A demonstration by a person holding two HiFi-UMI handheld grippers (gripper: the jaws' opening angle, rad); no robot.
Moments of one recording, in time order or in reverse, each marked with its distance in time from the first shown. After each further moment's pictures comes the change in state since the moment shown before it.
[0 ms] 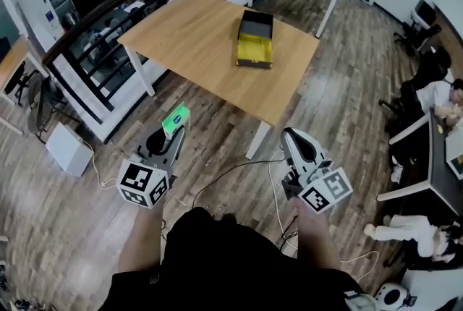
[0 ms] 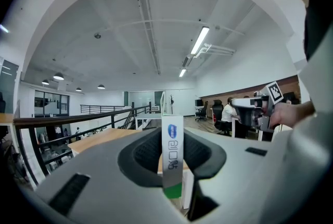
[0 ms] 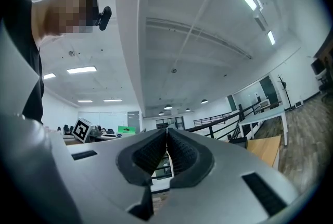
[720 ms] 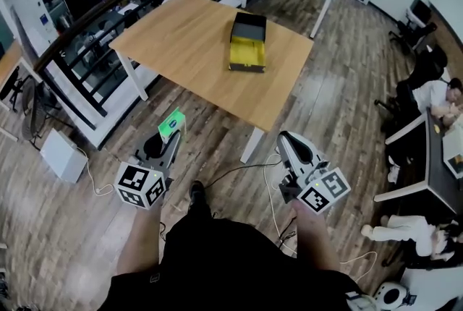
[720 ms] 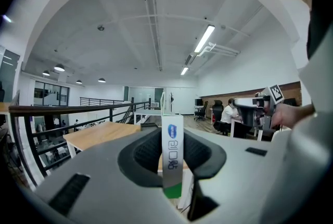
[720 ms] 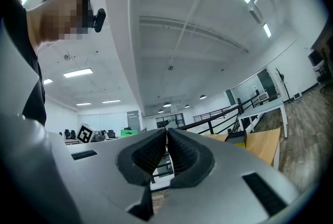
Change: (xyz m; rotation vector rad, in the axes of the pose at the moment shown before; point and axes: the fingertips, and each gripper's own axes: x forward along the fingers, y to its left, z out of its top) left arm 0.034 0.015 -0.024 -0.062 0.031 -0.010; right arm 0.012 -0.030 -0.012 0.062 0.030 0.000
